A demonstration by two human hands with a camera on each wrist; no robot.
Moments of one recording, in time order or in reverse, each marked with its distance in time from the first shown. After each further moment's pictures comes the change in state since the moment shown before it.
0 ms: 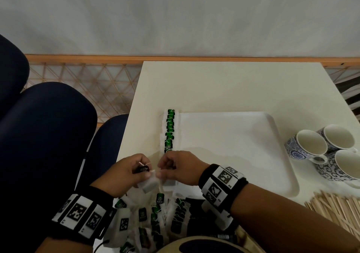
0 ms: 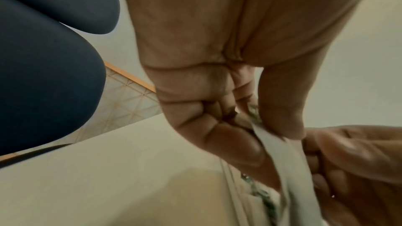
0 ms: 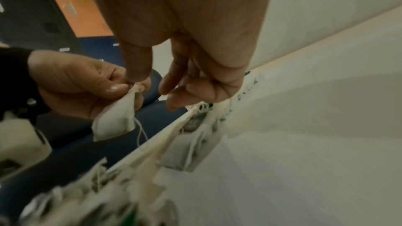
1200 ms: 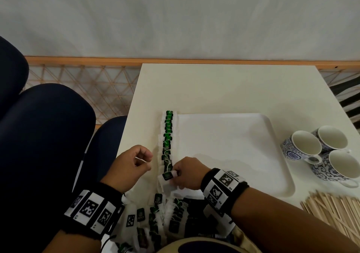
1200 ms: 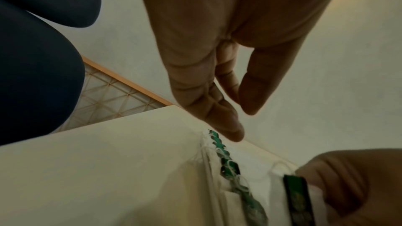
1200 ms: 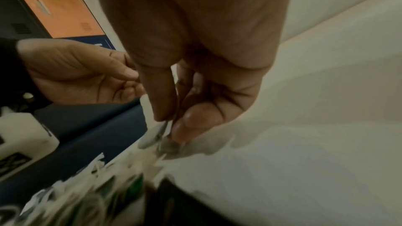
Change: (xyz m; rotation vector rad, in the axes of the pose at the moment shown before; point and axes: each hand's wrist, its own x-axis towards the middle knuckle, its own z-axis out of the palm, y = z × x) left_hand 0.005 0.017 0.015 0.026 0.311 0.029; right_hand -0.008 0.016 0.000 -0.271 -0.085 0.150
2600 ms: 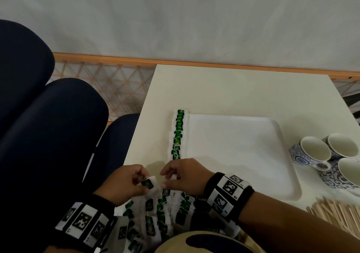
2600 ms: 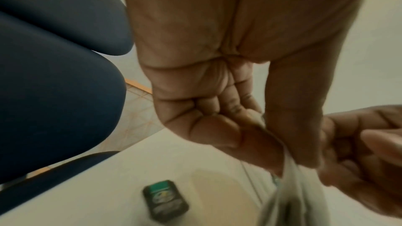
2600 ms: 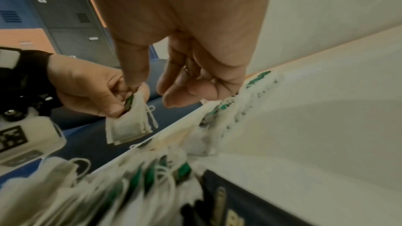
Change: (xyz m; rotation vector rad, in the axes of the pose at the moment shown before) left_hand -0.049 -0.027 -0.021 0.137 -0.195 -0.141; right_hand -0.020 -0.028 0.013 0.103 0.069 -0.262
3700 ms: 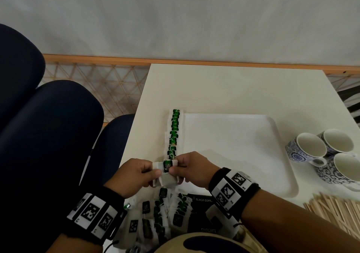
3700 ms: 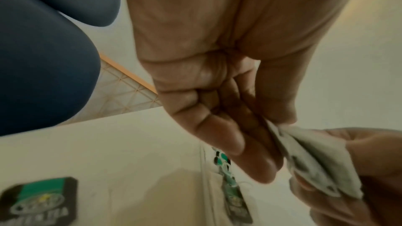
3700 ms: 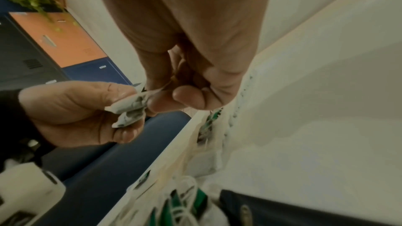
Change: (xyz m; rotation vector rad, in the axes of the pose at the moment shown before) left_hand 0.018 0.036 0.012 -0.022 0.047 0.063; right_hand 0.002 0.020 -0.013 0.363 0.067 0.177
